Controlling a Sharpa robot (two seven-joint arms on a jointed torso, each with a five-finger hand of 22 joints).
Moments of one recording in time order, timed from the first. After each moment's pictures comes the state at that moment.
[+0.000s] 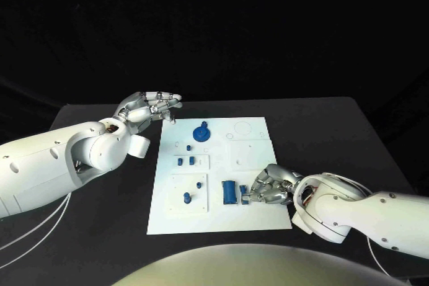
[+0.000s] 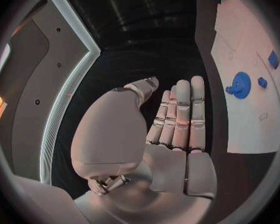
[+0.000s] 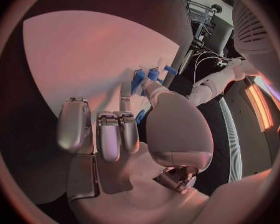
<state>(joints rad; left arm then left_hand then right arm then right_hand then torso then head) 1.13 -0.90 -0.02 1.48 -0.08 -0.15 0.34 1.38 -0.21 0.51 0.13 0.16 0.85 0.20 0.24 0.31 0.93 0.14 0.43 0.10 1.01 0.07 1.12 0.39 0.18 0.90 0.16 0.90 0.64 0.99 -0.98 -0.19 1.88 -1.13 -0.43 -0.45 1.10 -0.21 0.34 0.20 0.12 1.14 0.02 0.35 0.67 1.47 -0.04 1.57 1.31 1.46 -0.10 1.56 1.31 0.08 1.47 0.01 1.20 1.31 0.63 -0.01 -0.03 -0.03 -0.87</state>
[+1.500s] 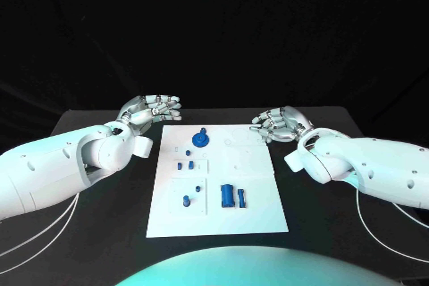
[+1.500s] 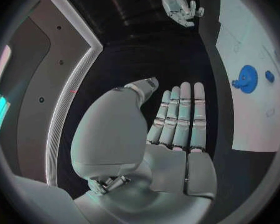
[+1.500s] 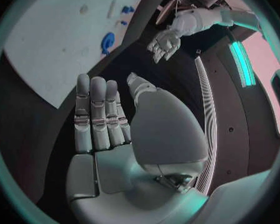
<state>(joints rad) 1.11 -0.84 -0.03 1.38 -0.03 -0.17 0.38 1.40 -0.22 0.52 0.17 0.16 0.85 0.20 0.24 0.32 0.94 0.16 0.36 0.06 0.85 0.11 0.69 0.21 0.18 0.73 0.23 0.55 0.44 1.15 -0.85 -0.17 1.50 -0.55 -0.56 0.17 1.38 -0.18 0.27 0.26 0.12 0.88 0.16 0.22 0.59 1.08 0.08 0.45 0.93 1.14 0.02 0.87 0.66 0.17 1.07 0.13 0.15 1.09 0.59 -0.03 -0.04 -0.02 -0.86</state>
